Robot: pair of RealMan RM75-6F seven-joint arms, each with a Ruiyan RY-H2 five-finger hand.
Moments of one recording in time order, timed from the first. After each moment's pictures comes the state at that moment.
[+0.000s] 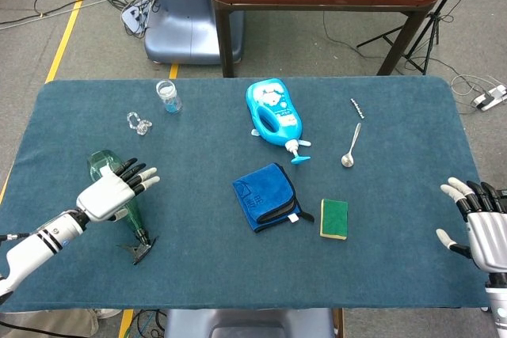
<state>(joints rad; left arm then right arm) -0.73 -1.11 0.12 -1.35 1.76 1.03 0.03 0.05 -1.03 0.07 -1.68 -1.49 1.49 -0.07</state>
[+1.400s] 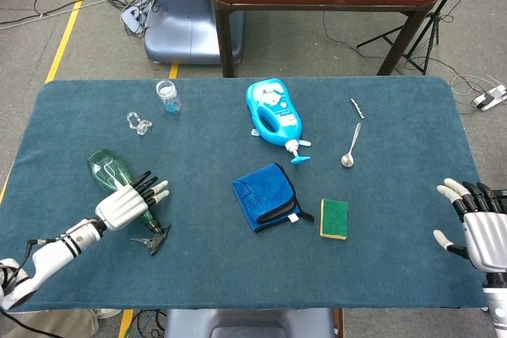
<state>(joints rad) -0.70 -1.34 0.13 -1.11 1.79 1.01 0.21 0.06 -1.02 0.06 -1.71 -1.48 1.48 -0.08</state>
